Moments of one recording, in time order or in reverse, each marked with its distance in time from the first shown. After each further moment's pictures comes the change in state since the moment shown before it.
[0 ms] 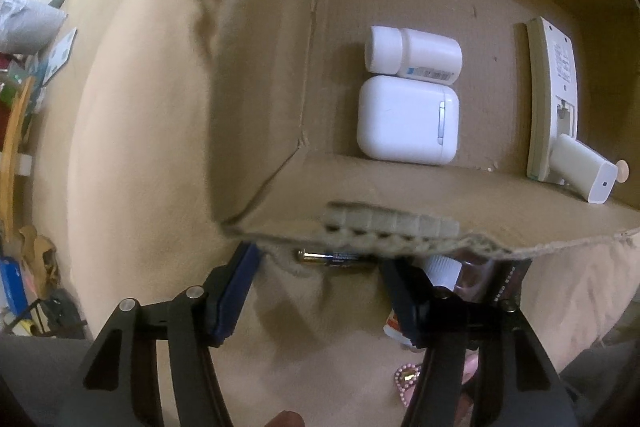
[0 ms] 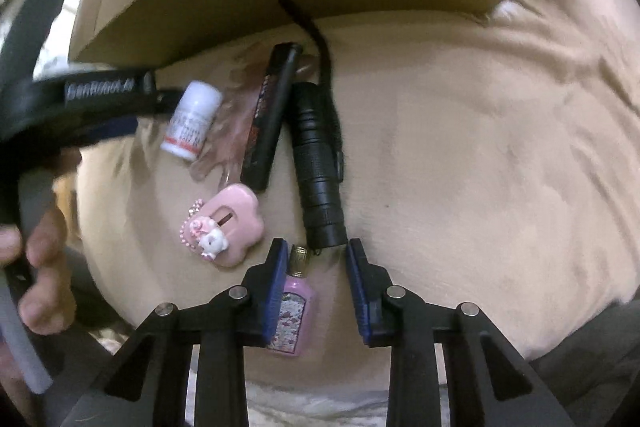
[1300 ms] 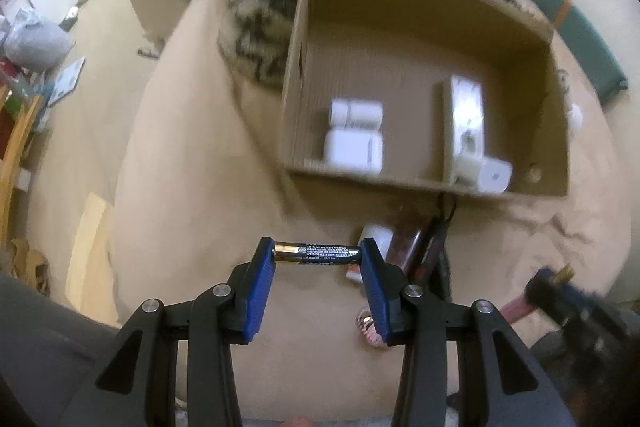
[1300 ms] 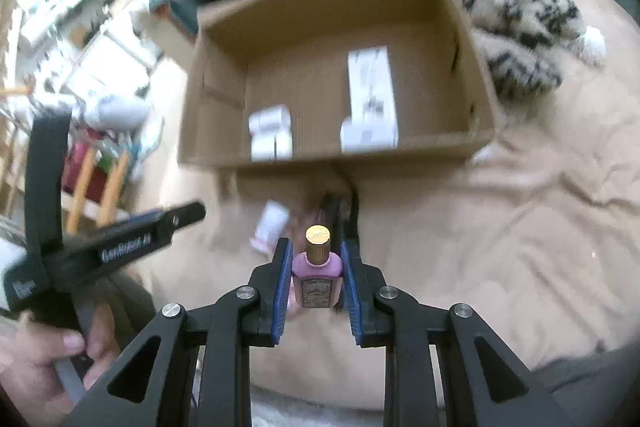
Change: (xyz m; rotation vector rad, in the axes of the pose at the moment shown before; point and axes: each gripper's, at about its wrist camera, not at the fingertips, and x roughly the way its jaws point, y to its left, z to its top) left arm -0.109 0.007 -0.043 0.002 -0.245 -0.074; right arm -0.115 -0.017 0.042 -0.110 -0.355 0.131
